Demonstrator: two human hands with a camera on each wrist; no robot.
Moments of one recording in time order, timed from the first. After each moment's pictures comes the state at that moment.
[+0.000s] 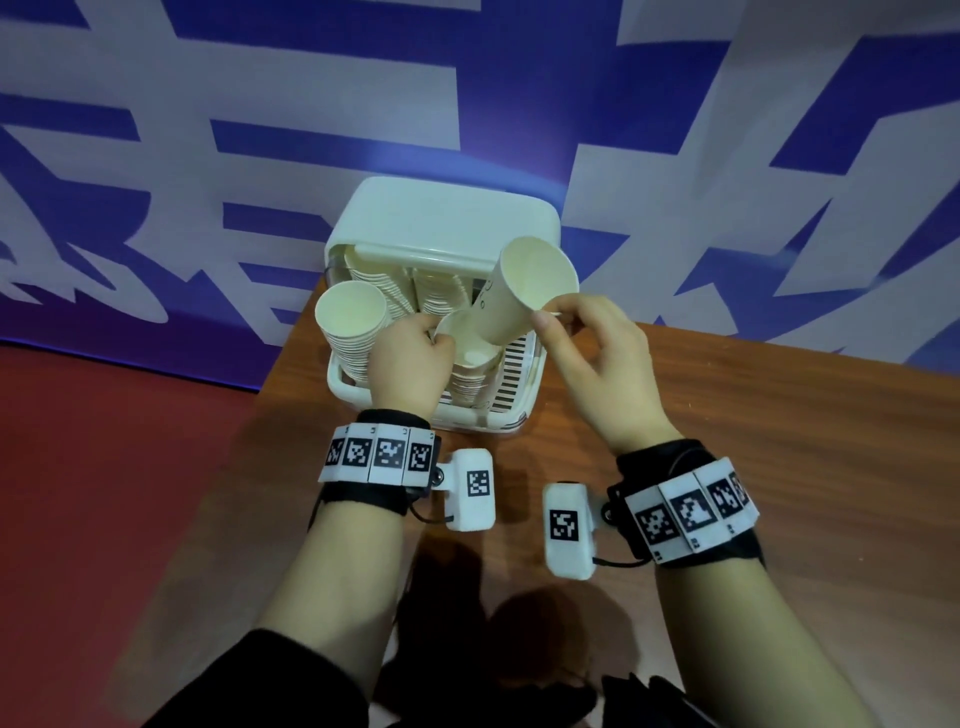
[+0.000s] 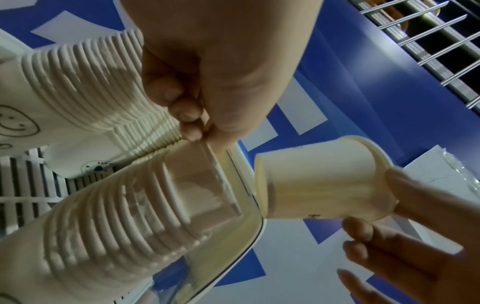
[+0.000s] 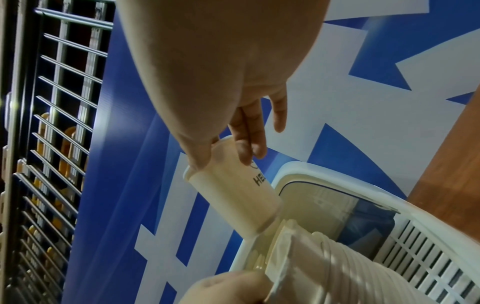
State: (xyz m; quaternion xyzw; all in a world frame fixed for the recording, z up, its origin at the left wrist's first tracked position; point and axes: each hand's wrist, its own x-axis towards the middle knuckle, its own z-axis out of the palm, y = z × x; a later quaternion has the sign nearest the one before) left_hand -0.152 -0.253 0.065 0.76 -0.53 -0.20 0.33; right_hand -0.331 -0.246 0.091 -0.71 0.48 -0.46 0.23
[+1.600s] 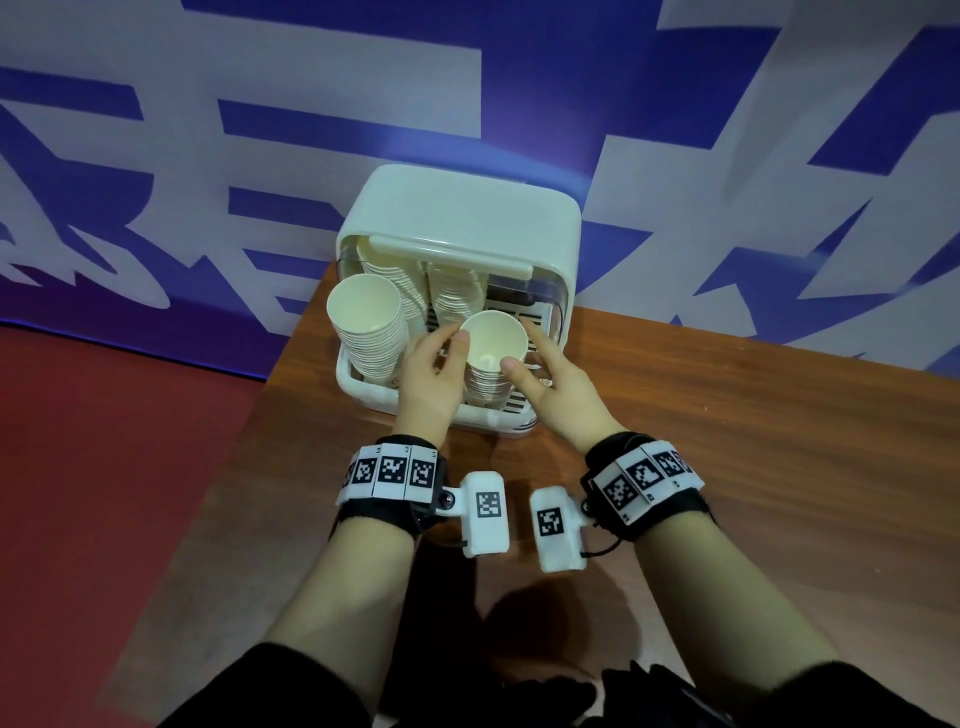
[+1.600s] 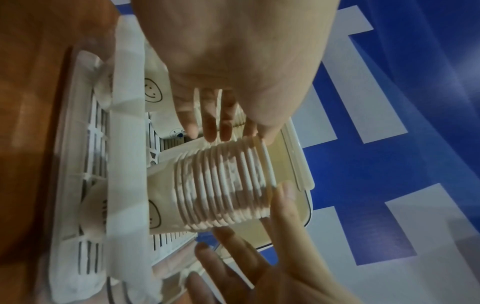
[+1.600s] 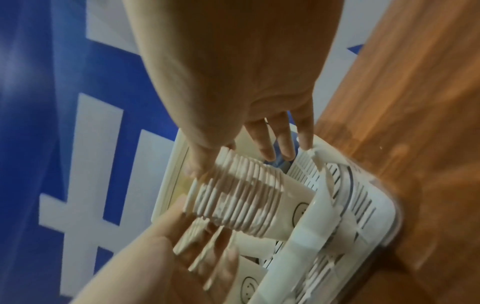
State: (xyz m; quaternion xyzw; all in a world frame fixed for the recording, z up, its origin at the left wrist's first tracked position) left_hand -0.148 -0.259 0.005 0.68 -0.43 -0.35 0.48; right_hand -0.304 -0.272 0.013 -0.65 0.53 -0.26 0.48
